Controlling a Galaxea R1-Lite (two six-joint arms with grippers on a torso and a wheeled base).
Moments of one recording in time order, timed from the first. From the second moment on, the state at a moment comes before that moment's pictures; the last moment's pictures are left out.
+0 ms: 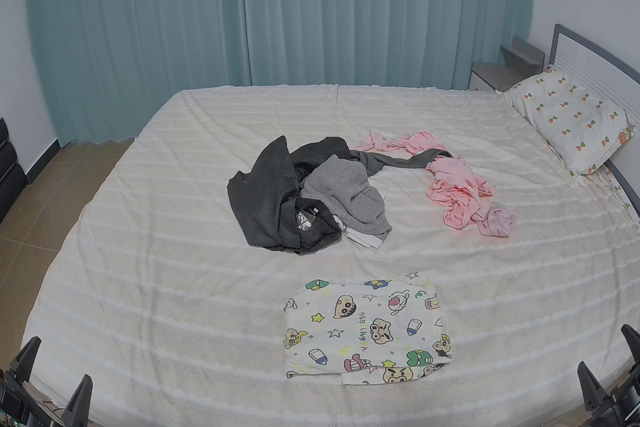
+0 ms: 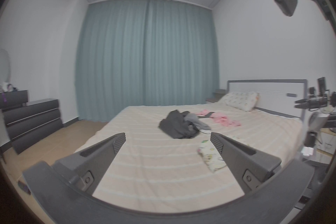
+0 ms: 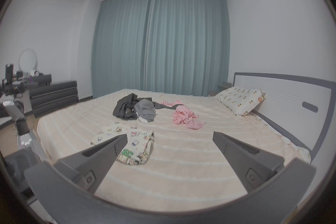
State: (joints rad) left arm -0.01 0.03 -0.02 -0.04 -0.08 0.00; right arm -0.14 0.10 -0.04 0.01 0.23 -0.09
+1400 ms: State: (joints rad) left arm 0.00 0.01 -0.02 0.00 0.04 0.00; right arm -0.12 0.10 -0.03 0.00 0.39 0.06
